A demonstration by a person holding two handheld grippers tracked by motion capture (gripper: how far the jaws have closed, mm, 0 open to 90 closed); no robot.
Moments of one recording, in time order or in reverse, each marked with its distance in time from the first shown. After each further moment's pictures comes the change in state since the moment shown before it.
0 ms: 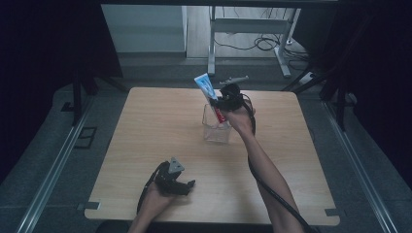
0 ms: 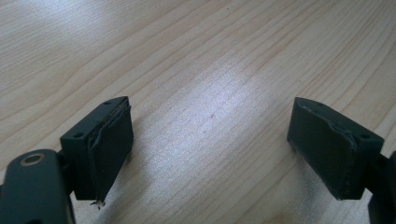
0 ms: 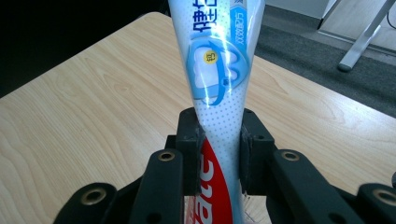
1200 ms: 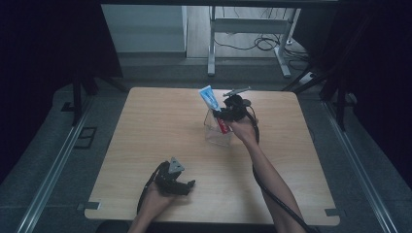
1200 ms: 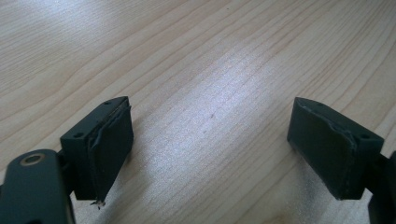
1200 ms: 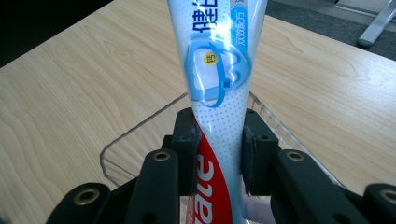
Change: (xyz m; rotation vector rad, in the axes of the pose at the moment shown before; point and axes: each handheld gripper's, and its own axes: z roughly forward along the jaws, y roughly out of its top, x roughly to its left) left arm 0.000 0.000 0.000 -0.001 0.000 -0.002; right arm -0.008 -0.038 0.006 0.059 0.045 0.026
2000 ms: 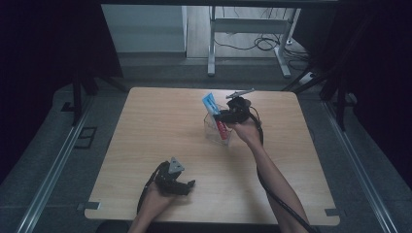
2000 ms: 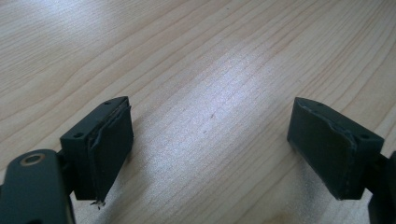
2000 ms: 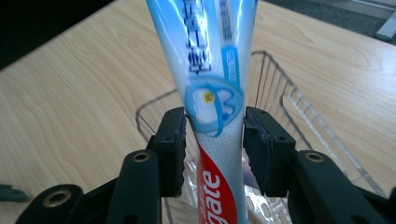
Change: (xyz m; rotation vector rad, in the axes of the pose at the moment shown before) left arm 0.000 0.000 0.000 -0.001 -0.001 -0.001; right arm -0.002 -0.005 -0.012 0.010 0.055 0.003
